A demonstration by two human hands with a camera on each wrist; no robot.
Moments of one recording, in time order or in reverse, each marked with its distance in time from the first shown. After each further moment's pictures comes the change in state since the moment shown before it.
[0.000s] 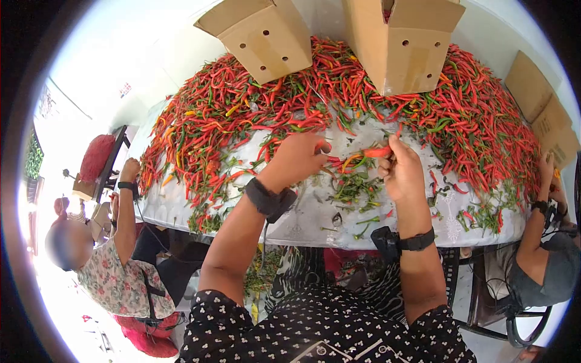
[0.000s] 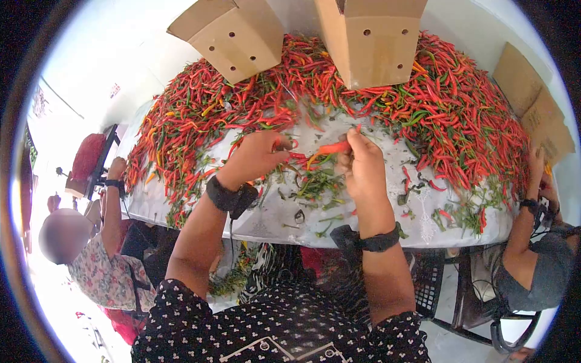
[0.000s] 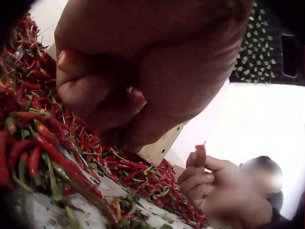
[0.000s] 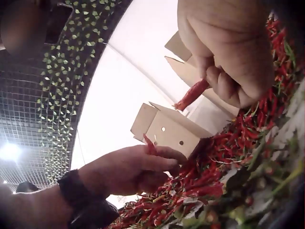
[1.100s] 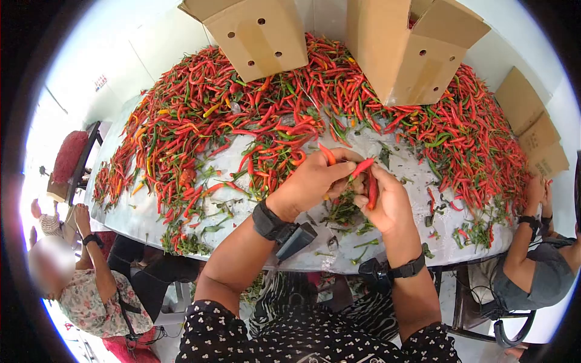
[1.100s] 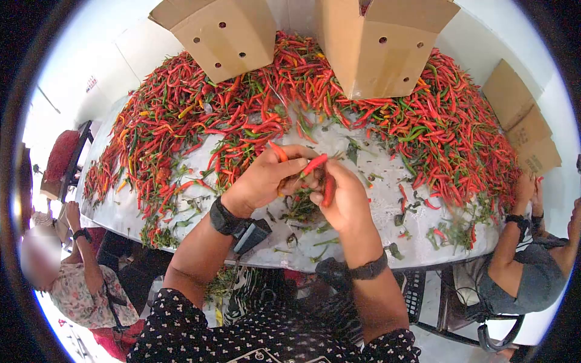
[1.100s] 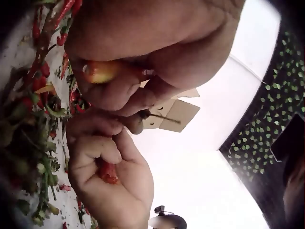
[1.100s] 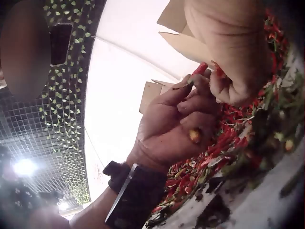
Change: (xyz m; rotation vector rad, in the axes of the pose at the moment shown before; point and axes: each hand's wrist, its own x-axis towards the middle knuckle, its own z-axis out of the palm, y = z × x) left_hand 0.013 0.009 0.037 -1.337 -0.325 -0.138; right_hand -0.001 0.023 0.015 0.141 -0.089 0.276
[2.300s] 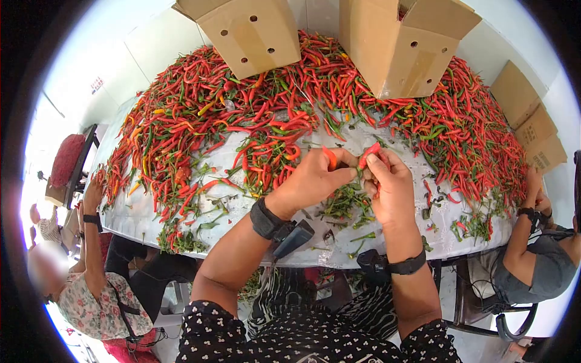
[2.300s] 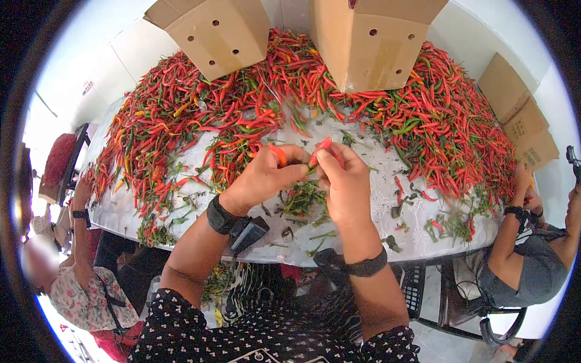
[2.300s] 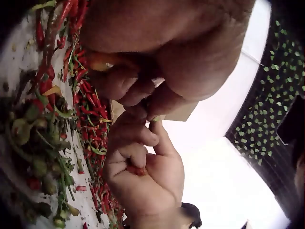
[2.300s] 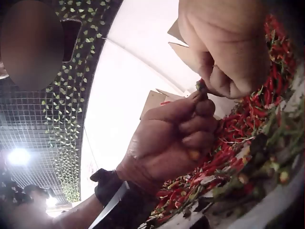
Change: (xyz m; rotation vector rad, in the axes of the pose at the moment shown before) left_hand -0.002 -0.005 0.008 0.526 0.095 0.234; right_hand -0.011 -0.003 0.011 -0.337 0.135 -0.383
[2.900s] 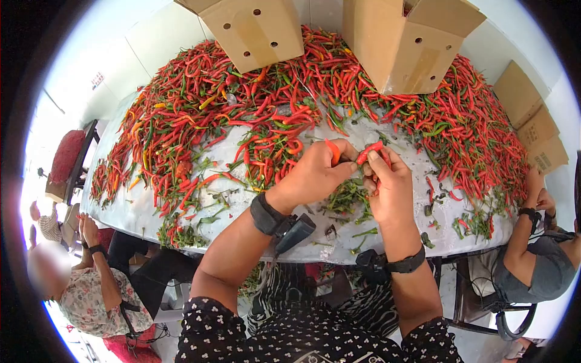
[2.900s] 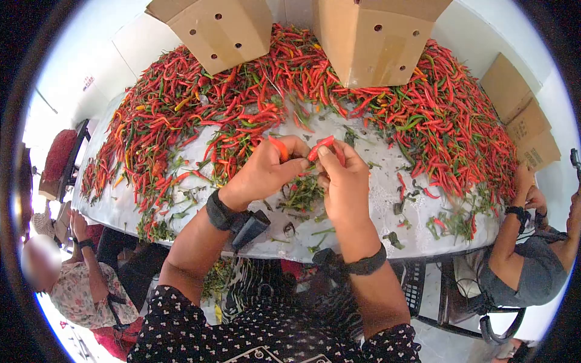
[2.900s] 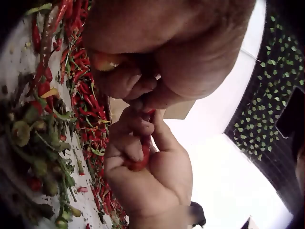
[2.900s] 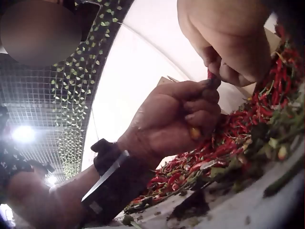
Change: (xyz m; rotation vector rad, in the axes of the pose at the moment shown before) left_hand -0.002 0.011 -0.001 0.122 0.020 -0.018; right_hand -0.001 0.011 -0.001 0.067 -0.011 0.001
